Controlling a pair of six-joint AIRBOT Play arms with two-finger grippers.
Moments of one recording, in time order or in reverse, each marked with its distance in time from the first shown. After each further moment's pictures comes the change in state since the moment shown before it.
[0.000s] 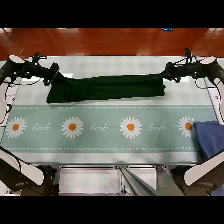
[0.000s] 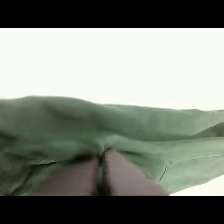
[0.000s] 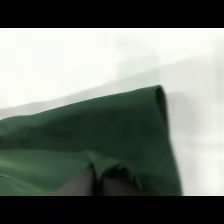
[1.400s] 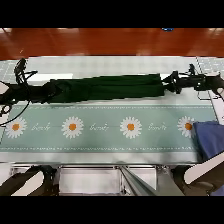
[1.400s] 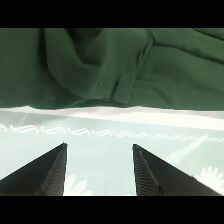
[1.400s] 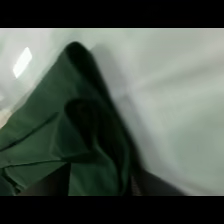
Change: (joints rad) left arm -0.097 0.856 -0.777 0.136 0.217 0.083; right arm -0.088 -0.020 -0.171 0.176 0.044 0.014
